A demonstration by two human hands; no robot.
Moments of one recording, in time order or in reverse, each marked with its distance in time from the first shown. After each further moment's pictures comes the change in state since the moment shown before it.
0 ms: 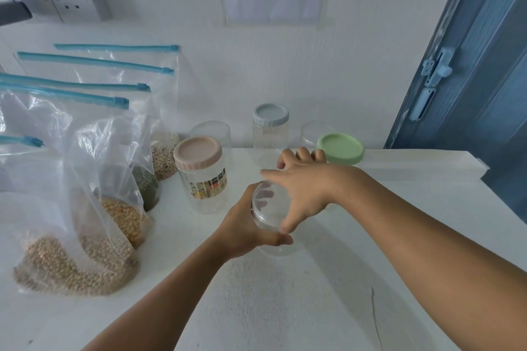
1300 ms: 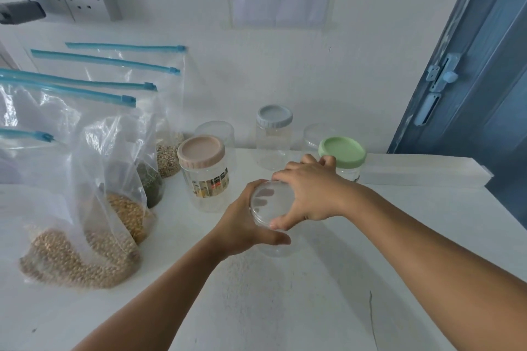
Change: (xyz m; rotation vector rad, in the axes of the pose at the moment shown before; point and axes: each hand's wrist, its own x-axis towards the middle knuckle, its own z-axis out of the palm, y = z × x) left_hand -0.002 0.007 -0.006 -0.003 0.025 -0.008; right_hand 0.005 0.014 0.029 0.120 0.226 -0.017
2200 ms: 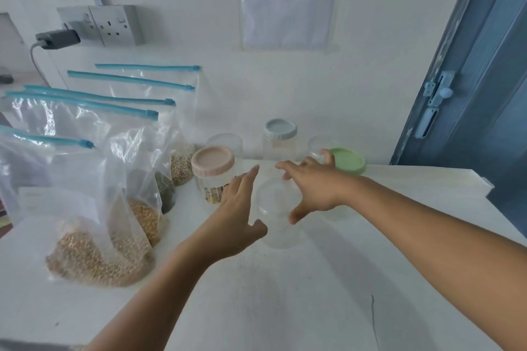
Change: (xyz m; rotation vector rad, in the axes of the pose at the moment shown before) left_hand -0.040 0.061 -0.039 0.479 0.001 0.078; right_hand 0.011 0.012 -0.015 -0.015 -0.052 -0.007
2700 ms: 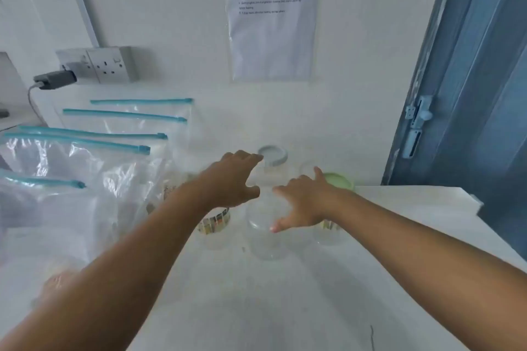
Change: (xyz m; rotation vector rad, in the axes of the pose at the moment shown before) left_hand 0.089 0.041 -0.079 0.481 -0.058 0.053; right_hand 0.016 0.007 -0.011 -0.045 -0.010 0.086
